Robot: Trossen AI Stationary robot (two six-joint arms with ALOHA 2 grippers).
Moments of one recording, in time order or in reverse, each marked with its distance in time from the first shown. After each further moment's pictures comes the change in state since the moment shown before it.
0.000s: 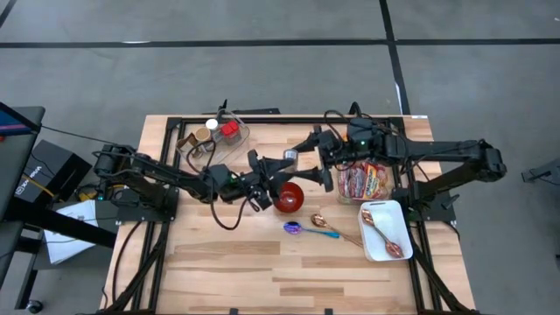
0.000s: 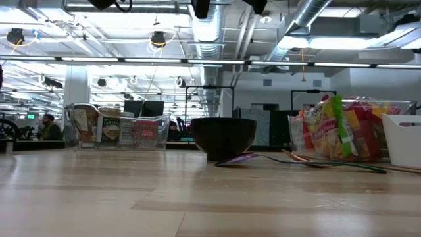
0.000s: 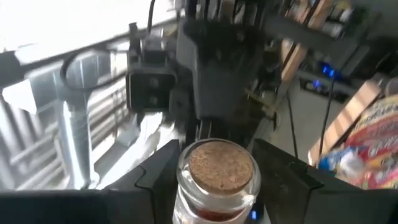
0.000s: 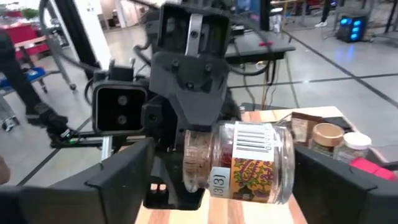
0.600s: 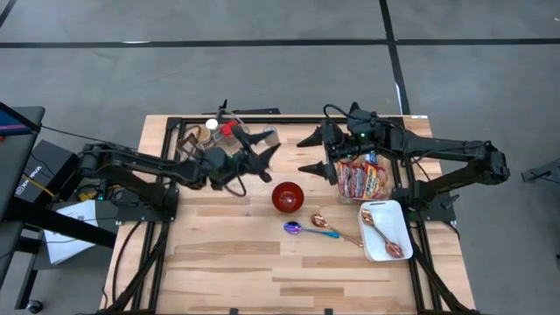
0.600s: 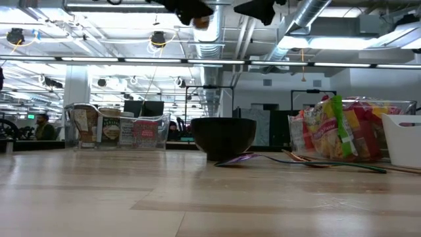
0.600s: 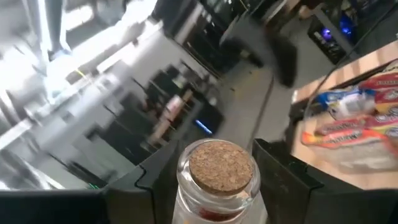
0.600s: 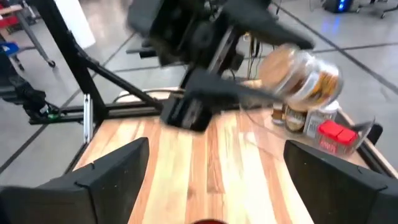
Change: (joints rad) left arm 0.094 -0.170 -0.002 -0.361 -0.257 -0.483; right arm -0.100 -0.036 0.001 -0.176 -0.028 -0.050
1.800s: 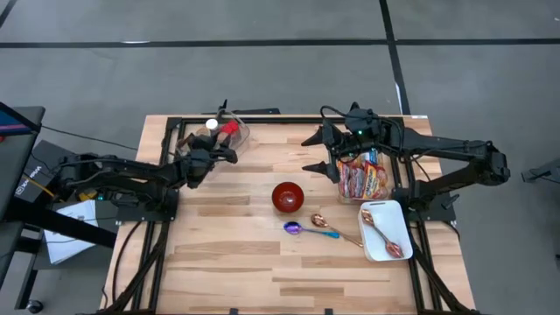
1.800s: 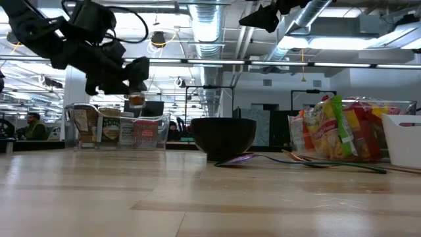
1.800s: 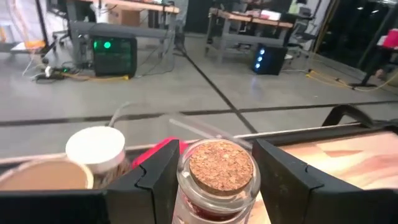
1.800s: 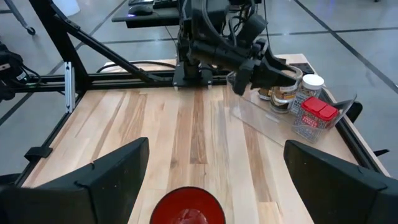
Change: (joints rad) left arm 0.300 -0.224 -0.613 0.021 -0.215 -1.284; right arm -0.034 -0.007 0.000 -0.120 0.000 -0.097
